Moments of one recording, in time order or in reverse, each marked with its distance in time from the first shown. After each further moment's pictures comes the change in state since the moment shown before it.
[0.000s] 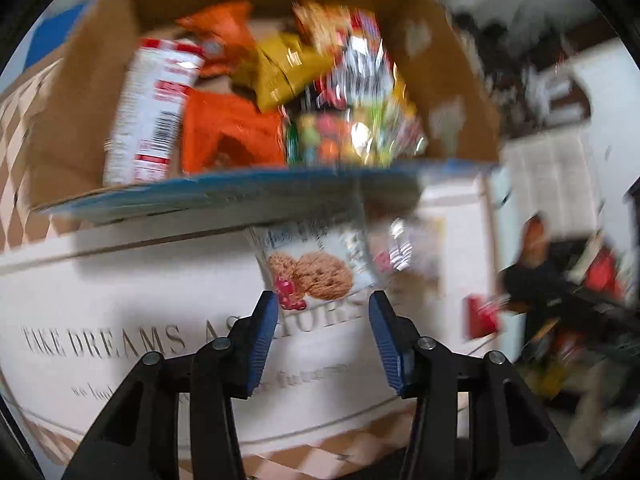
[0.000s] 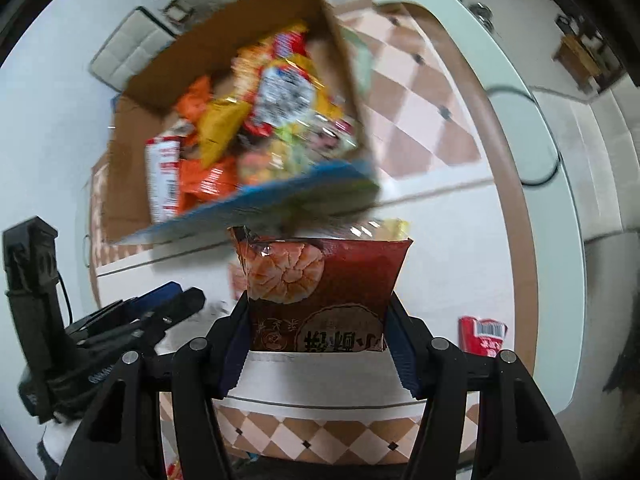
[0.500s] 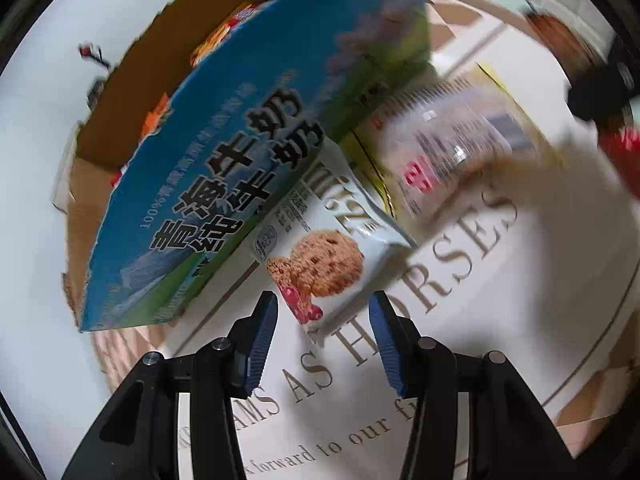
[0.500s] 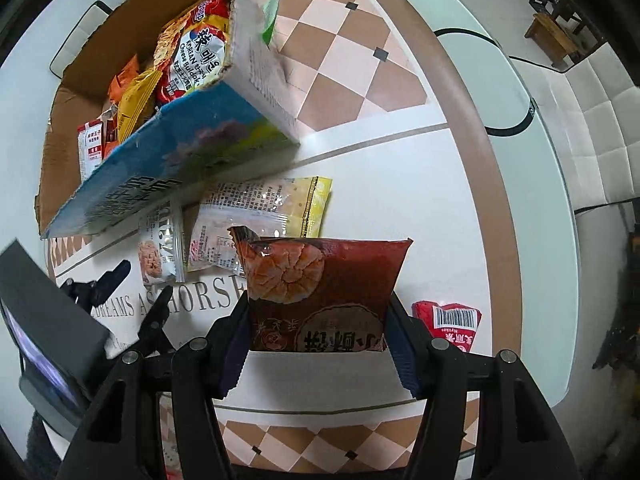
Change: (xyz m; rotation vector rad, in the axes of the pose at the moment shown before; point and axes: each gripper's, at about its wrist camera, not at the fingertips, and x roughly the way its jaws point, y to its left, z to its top) left arm 0.074 -0.079 -0.064 0.614 -0.138 0.608; right arm 0.048 -0.049 -0.015 0.033 0.025 -0.090
